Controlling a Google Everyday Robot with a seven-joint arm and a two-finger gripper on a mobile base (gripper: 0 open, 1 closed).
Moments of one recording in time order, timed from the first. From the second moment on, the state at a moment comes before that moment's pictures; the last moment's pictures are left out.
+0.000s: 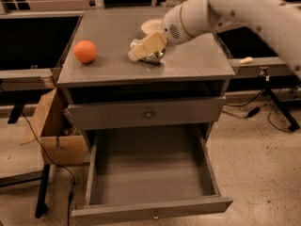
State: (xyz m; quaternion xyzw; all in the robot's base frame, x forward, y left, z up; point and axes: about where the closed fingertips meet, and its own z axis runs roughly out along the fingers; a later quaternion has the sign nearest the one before) arm 0.677 -0.003 0.955 -0.44 0.76 0.18 0.44
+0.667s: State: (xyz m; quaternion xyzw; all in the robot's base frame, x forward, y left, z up) arm 0.751 0.032 0.910 -0.40 0.77 0.18 0.47
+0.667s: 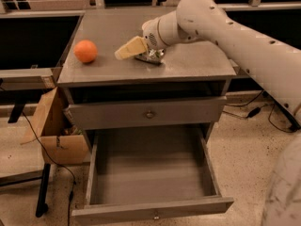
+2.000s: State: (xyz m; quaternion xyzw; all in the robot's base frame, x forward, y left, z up) arm 0.790 -0.007 0.839 -0.33 0.83 0.12 0.42
